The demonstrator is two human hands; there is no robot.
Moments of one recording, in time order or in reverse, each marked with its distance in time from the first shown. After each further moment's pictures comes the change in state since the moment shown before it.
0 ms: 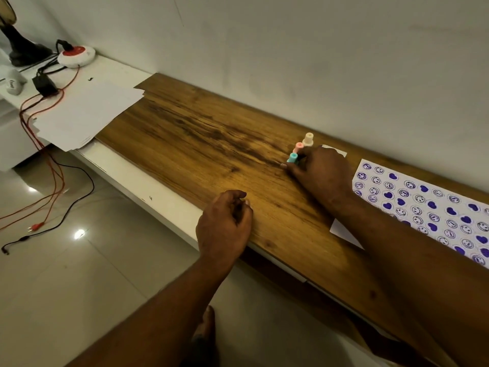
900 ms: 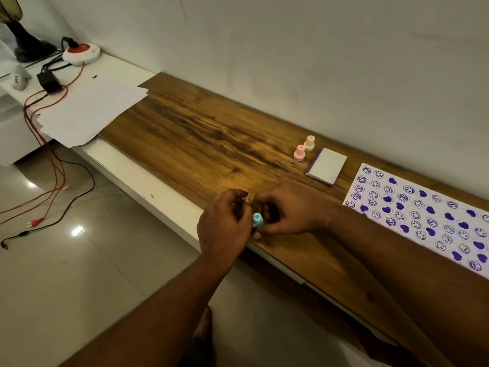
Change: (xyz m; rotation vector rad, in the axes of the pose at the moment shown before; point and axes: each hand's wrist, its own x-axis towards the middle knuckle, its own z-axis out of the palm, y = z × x) left_hand 0.002 0.006 0.000 0.001 0.013 -0.045; right_hand -0.037 -0.049 -0.030 0.373 -0.653 -0.649
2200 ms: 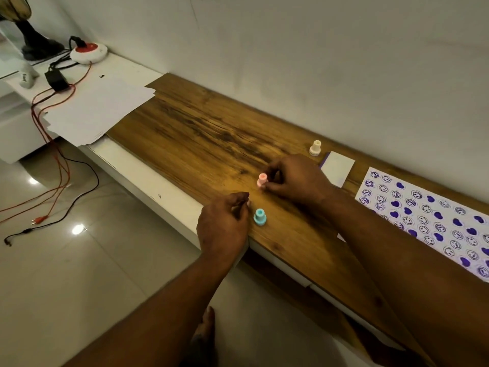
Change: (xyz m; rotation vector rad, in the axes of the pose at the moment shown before) left_hand 0.007 -0.011 -0.011 -0.075 0.001 -0.094; right_hand 0.041 0.024 -0.014 -0.004 0.297 0.333
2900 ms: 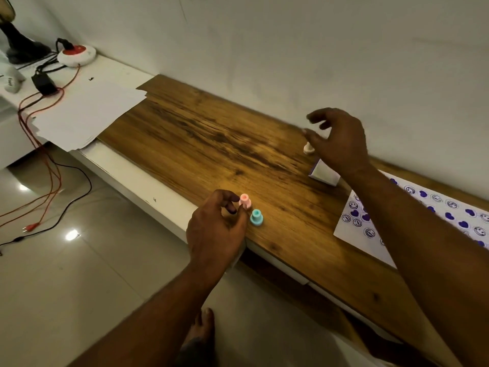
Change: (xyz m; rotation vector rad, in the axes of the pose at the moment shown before) left_hand -0.007 -0.004 -0.016 -0.038 0.019 0.166; right_hand -0.001 0.051 -0.064 0.051 0.568 0.142
